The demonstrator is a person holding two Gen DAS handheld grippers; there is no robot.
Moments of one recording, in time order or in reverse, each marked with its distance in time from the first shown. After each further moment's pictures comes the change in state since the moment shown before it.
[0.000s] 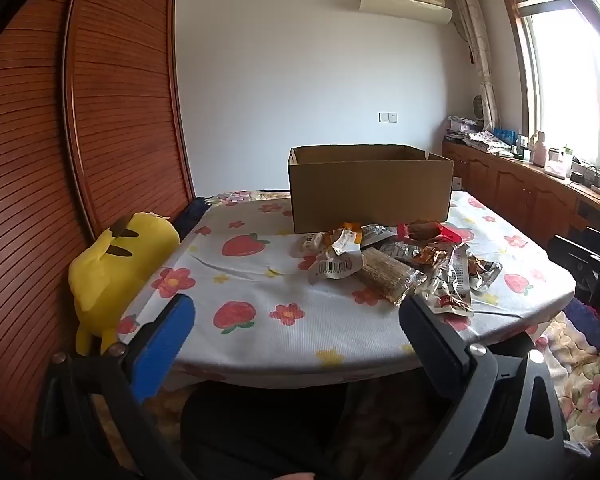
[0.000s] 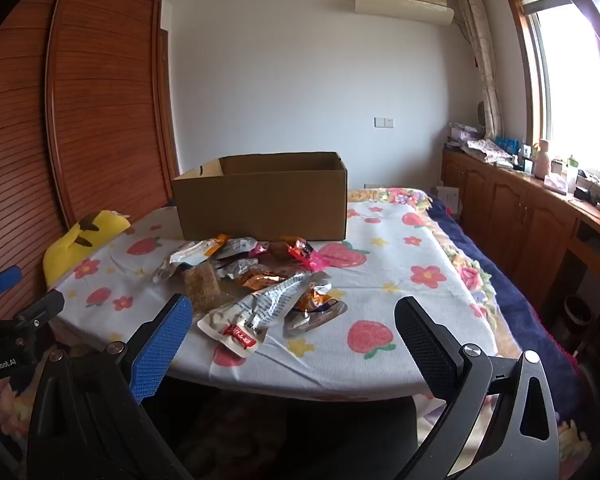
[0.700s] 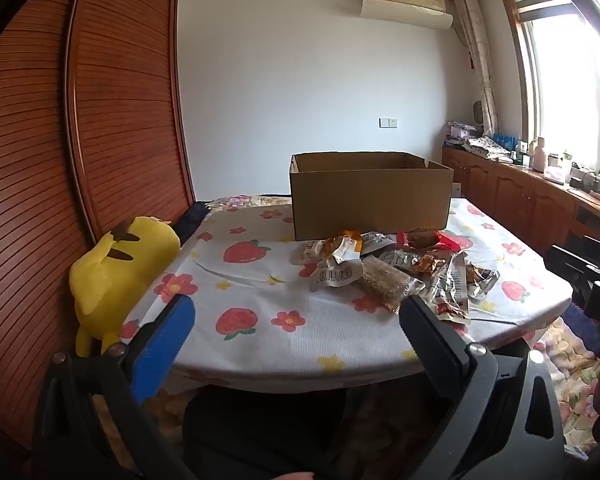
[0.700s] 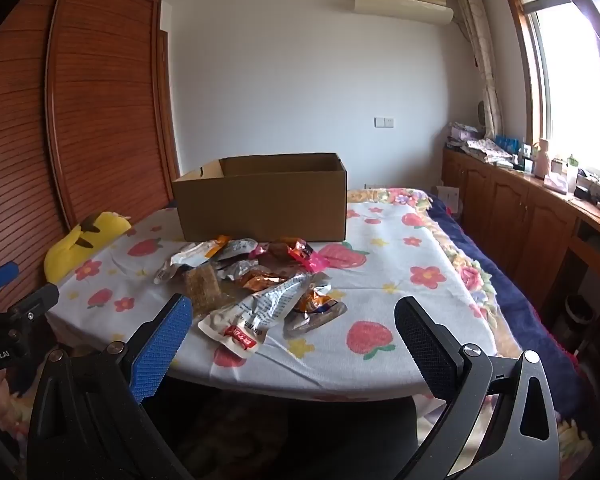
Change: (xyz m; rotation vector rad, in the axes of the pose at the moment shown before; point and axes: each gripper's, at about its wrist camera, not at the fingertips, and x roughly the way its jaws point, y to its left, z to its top) left arm -0.006 0.004 0.010 -0.009 -0.019 -0.005; right arm 0.000 0.000 -0.001 0.006 -0.003 0.002
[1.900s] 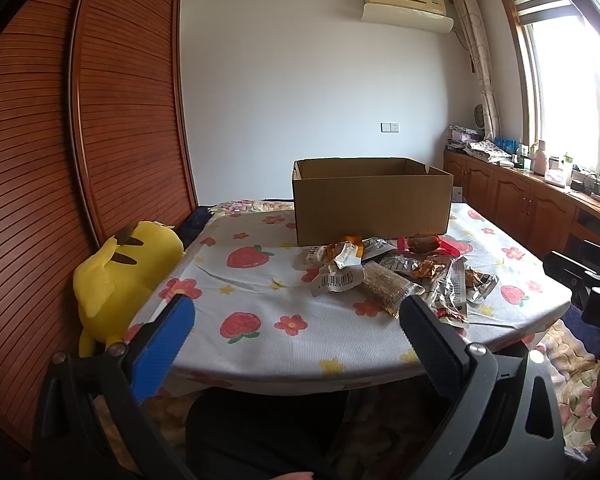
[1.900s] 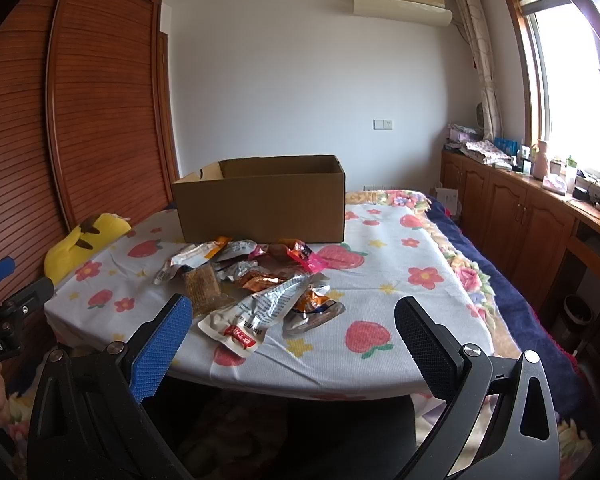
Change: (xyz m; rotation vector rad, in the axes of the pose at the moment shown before) left arm -0.006 0.000 0.002 0.001 -0.017 0.006; right arm -0.002 0.000 0.003 -0.001 -0.002 -0.003
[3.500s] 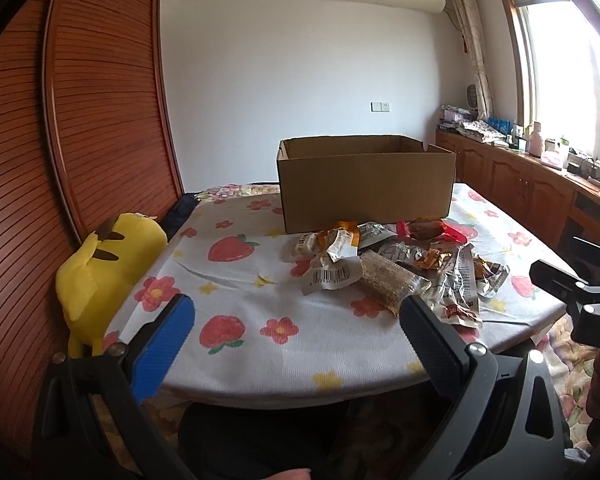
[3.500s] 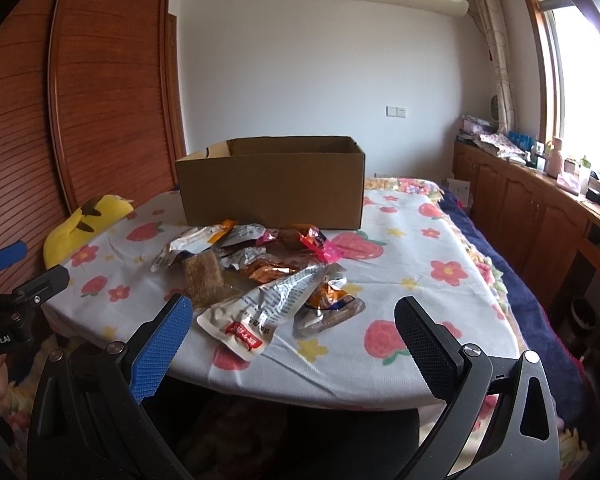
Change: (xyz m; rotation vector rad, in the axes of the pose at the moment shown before) left arm 0.049 -0.006 0.006 0.034 0.074 -0.037; right arm 0.038 0.009 -0.002 -0.032 0.056 0.031
